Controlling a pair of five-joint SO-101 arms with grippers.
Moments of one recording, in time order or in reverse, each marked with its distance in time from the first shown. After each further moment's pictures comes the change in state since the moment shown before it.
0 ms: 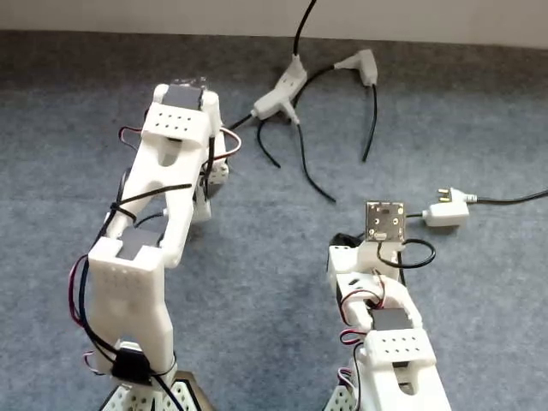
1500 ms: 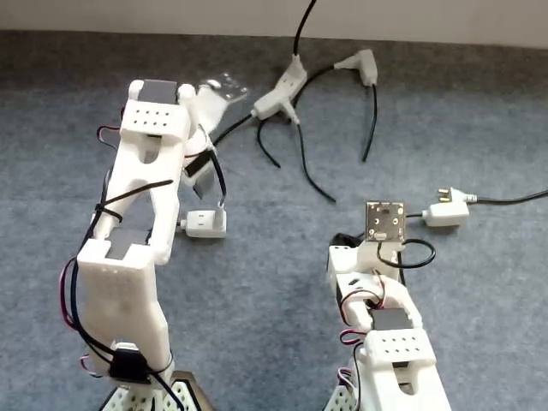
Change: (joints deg) left arm -4.0 -0.4 -1.1 -3.2 -59.1; right arm 0.0 0.0 0.0 0.0 0.0
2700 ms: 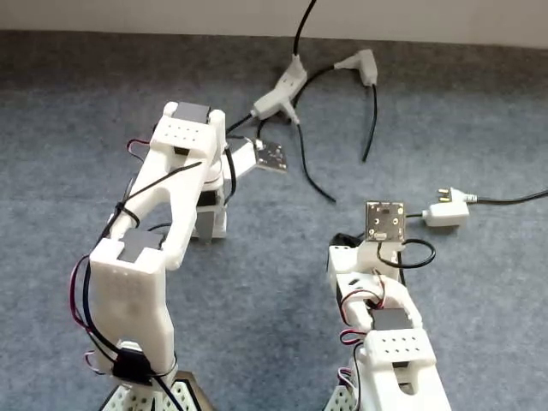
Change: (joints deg) left arm 5.0 0.0 12.4 0.4 -30.3; right arm 0.0 0.0 0.0 0.0 0.0
